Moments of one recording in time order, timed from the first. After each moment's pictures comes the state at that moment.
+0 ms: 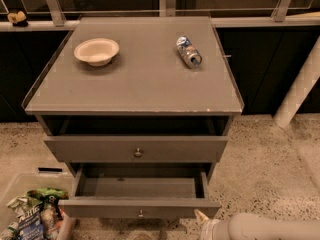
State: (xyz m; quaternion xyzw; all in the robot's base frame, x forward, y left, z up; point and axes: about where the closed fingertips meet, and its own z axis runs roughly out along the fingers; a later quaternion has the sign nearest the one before) arm 0.339 -0.120 0.416 -0.53 0.80 0.15 0.24
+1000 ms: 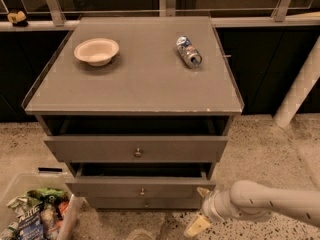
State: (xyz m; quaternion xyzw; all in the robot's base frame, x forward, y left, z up) arm 0.434 -0.147 0.397 -0.50 0.81 0.17 0.25
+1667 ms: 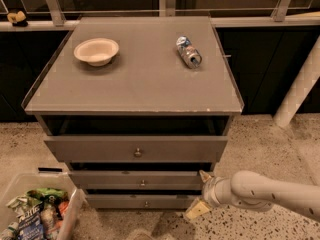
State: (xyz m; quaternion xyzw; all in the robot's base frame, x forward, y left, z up) arm 0.488 -0.152 0.430 -0.49 0.80 0.13 0.30
